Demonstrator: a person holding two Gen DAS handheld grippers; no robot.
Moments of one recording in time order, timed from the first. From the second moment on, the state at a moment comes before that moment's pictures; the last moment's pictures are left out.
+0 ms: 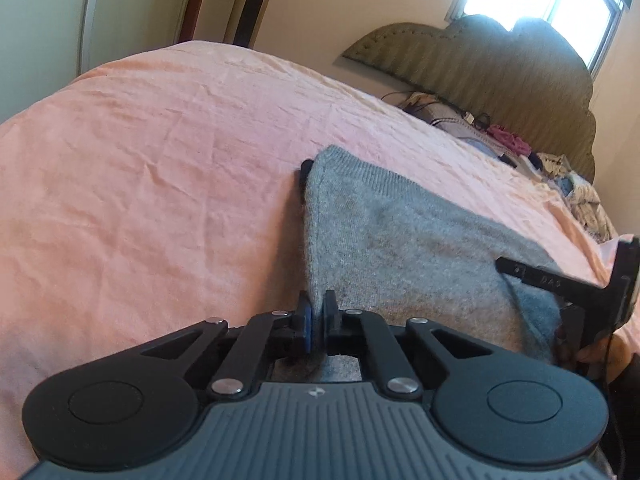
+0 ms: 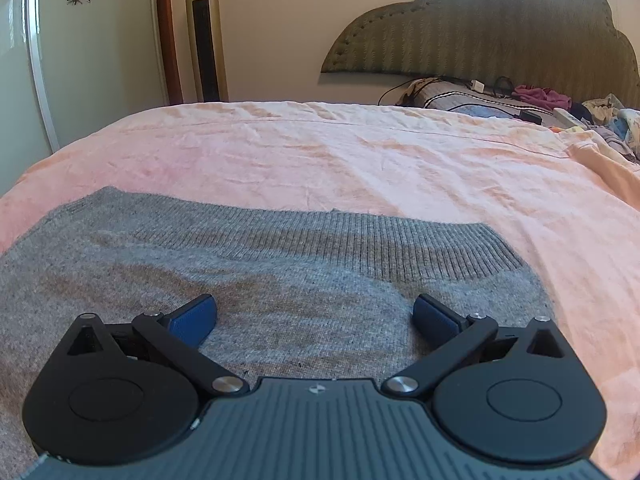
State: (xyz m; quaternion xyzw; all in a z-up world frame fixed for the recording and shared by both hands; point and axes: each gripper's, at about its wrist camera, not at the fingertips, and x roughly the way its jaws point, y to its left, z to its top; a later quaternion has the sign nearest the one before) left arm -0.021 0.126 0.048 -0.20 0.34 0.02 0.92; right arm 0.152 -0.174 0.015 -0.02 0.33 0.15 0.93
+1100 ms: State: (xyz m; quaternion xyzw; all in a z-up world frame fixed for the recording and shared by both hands) left arm 0.090 0.075 0.026 -0.01 0.35 -0.01 0.94; right arm 0.085 -0.222 0.022 -0.07 0.37 0.20 0.90
